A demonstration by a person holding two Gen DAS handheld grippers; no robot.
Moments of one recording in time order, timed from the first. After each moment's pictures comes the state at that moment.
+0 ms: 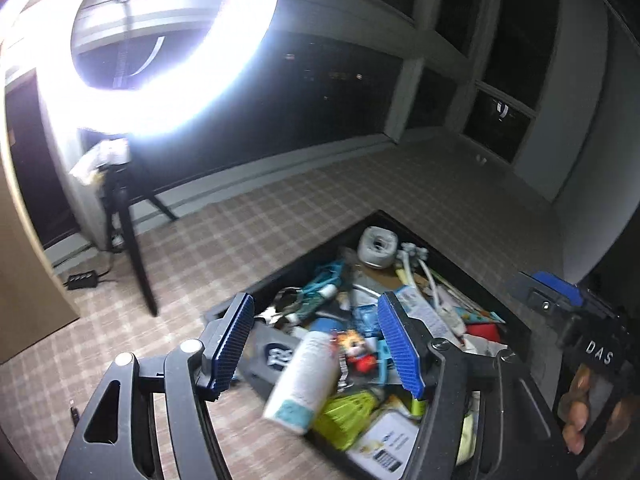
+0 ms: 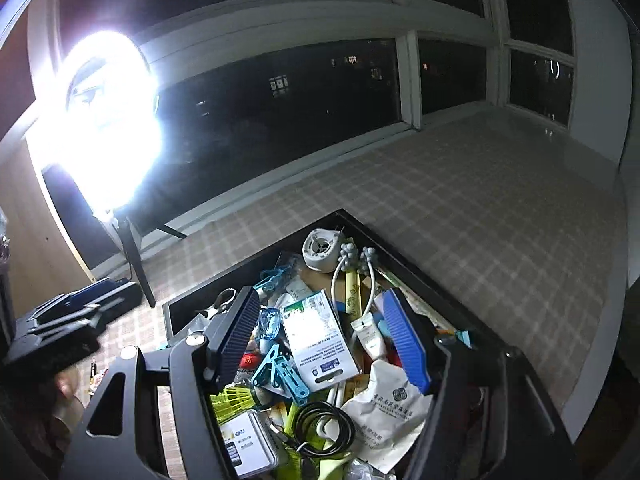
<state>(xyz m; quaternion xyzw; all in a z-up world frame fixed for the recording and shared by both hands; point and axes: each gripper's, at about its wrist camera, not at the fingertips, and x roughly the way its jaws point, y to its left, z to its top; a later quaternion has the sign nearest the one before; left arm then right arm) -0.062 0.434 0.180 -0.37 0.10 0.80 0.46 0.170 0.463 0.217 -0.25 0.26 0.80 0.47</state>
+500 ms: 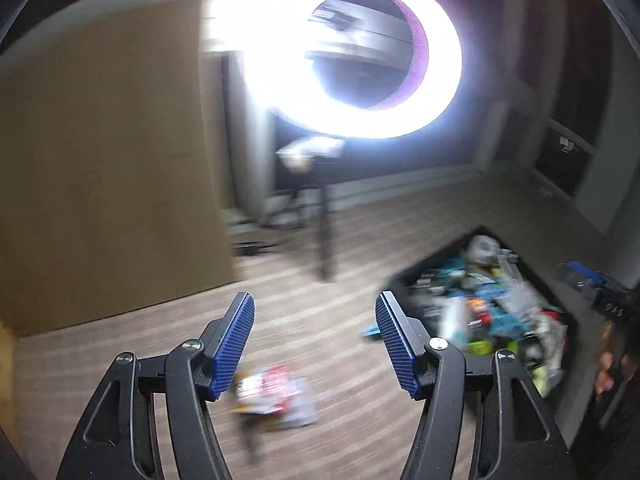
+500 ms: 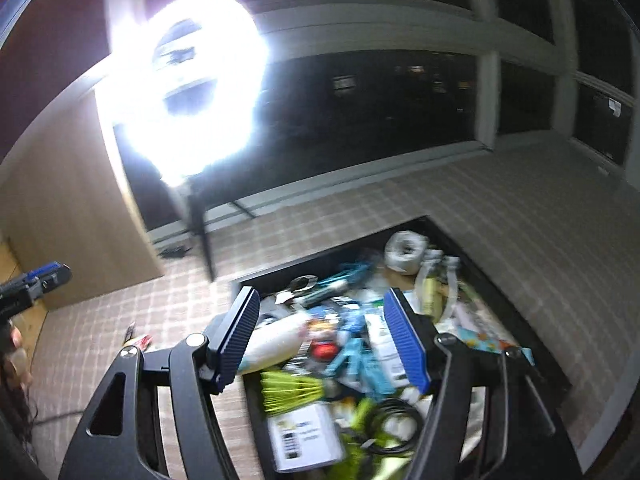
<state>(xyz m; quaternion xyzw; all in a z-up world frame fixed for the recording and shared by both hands) -0.114 0.215 0.207 -0.34 0.09 0.88 0.32 0.111 0.419 0.222 -0.27 0.20 0.87 0.37</state>
